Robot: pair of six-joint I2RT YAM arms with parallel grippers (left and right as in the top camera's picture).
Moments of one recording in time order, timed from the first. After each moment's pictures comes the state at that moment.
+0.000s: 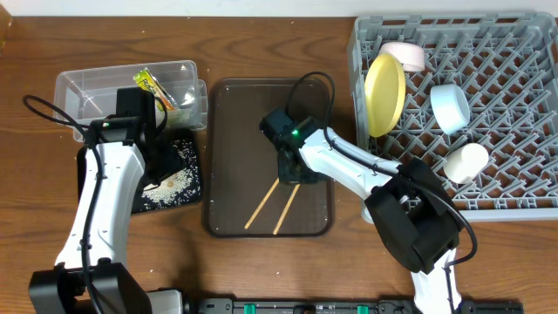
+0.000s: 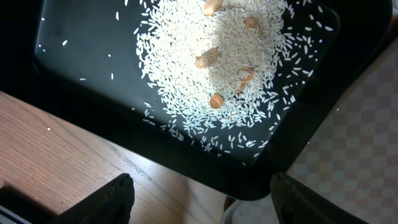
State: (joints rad) left arm 0.10 1.49 1.15 -1.11 -0.14 -0.54; right arm 0.73 2.10 1.47 -0.88 0.06 0.70
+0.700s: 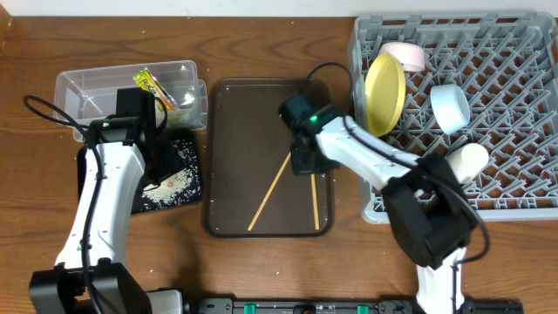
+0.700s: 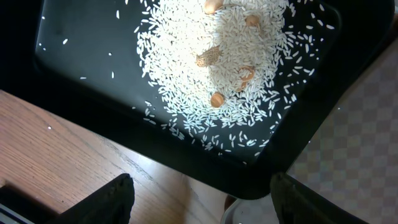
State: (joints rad) left arm 0.10 1.49 1.15 -1.11 -0.14 -0.54; right arm 0.63 2.07 1.48 -0.89 0.02 0.55
